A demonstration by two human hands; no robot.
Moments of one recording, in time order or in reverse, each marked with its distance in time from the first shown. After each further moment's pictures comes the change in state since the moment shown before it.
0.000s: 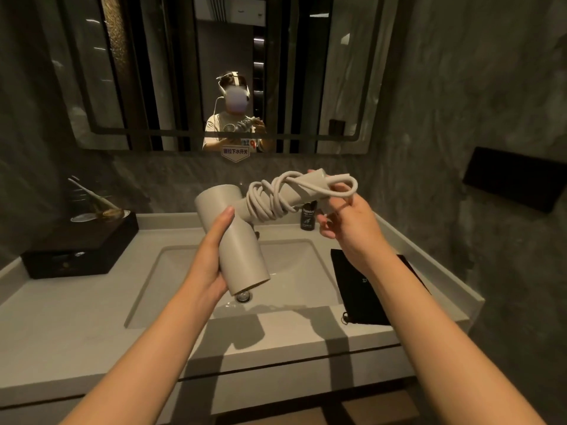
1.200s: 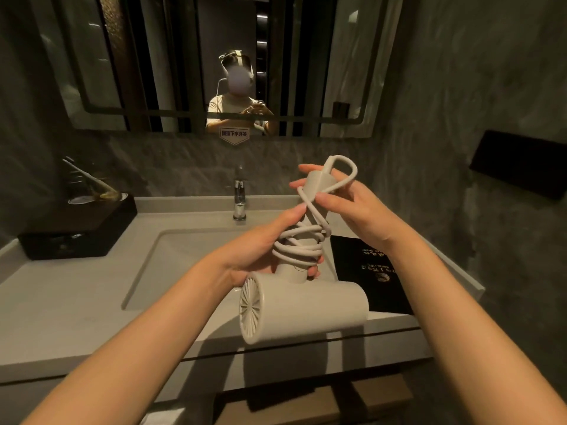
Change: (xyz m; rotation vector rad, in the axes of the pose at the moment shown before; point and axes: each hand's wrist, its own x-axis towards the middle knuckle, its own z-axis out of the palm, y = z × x) left_hand -0.019 -0.011 0.051 0.462 -0.638 -0.329; right_hand 0.003 -0.010 -0.026 -0.370 -0.386 -0.048
